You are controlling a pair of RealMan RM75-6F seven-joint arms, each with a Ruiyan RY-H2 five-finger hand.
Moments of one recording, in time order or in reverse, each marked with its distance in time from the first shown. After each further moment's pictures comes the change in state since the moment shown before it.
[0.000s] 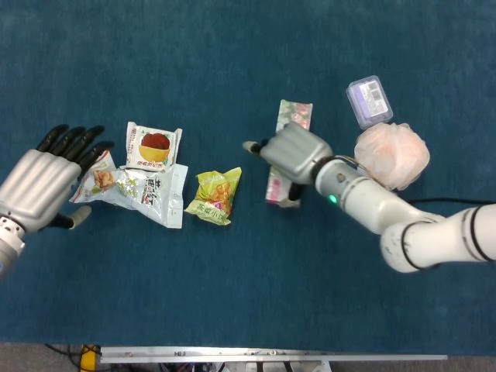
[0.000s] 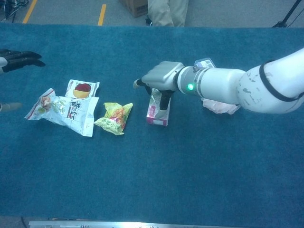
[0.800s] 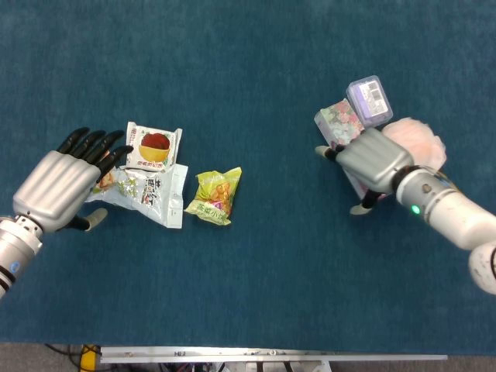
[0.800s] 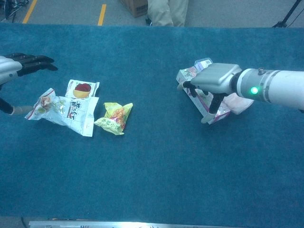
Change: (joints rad) left arm -0.028 -0.037 -0.006 -0.012 -0.018 -0.032 0.044; right arm -0.173 0.244 -0.171 -0.173 -0.249 0.065 0.141
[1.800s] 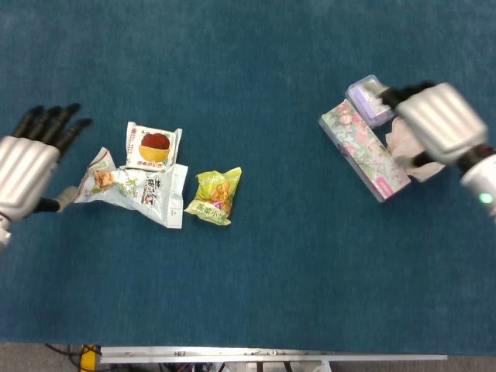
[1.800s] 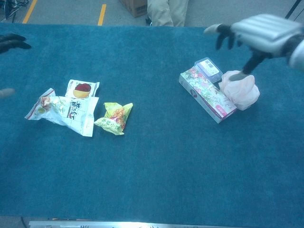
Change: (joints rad) left arm 0.079 -0.009 -0.017 0.077 -0.007 0.170 -0.072; right arm -0.300 0.200 0.110 -0.083 -0.332 0.302 0.266
